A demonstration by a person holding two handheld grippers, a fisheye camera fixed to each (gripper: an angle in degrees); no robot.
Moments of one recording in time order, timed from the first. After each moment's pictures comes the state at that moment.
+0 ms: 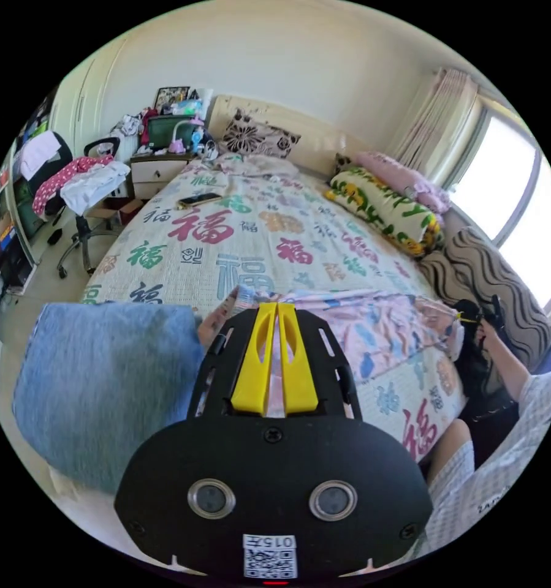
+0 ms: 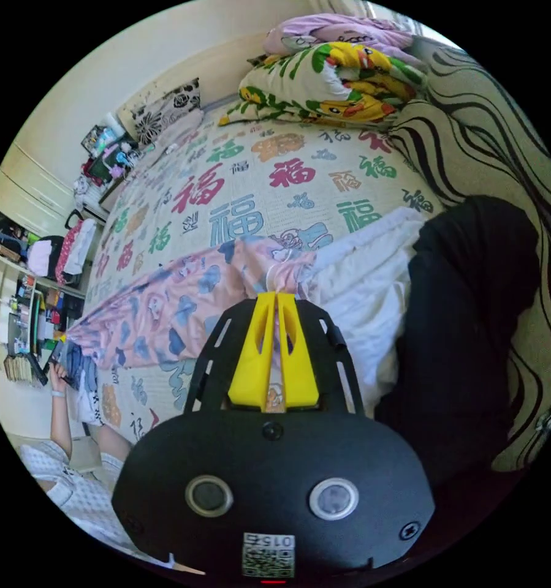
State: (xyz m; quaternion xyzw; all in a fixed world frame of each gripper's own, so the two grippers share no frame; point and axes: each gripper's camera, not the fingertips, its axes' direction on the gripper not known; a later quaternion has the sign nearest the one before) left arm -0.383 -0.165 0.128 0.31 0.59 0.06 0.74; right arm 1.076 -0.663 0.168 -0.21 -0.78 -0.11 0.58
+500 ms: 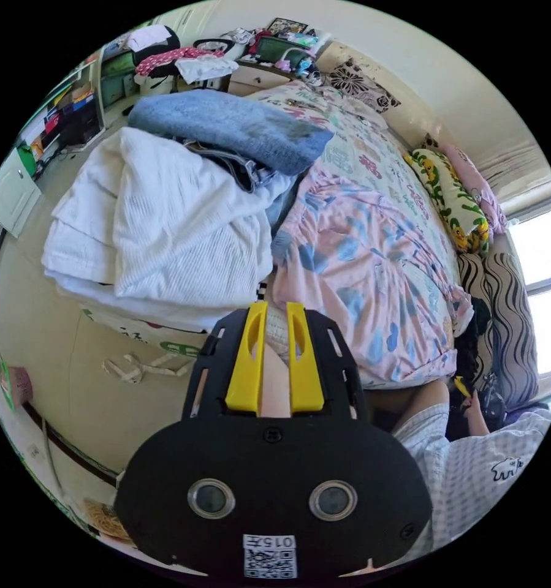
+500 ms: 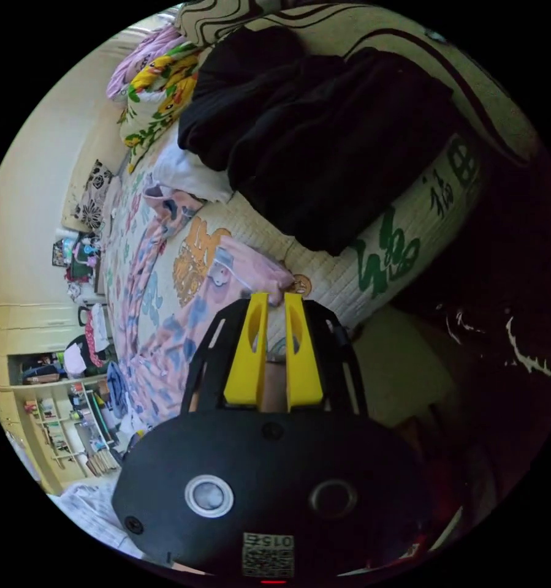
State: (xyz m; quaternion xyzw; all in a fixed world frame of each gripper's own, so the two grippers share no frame) left arm -0.436 -0.012 0.268 0.08 0.57 -0.02 0.82; right arm 1.187 -0.428 0.310 -0.43 -0.72 0.06 0.53
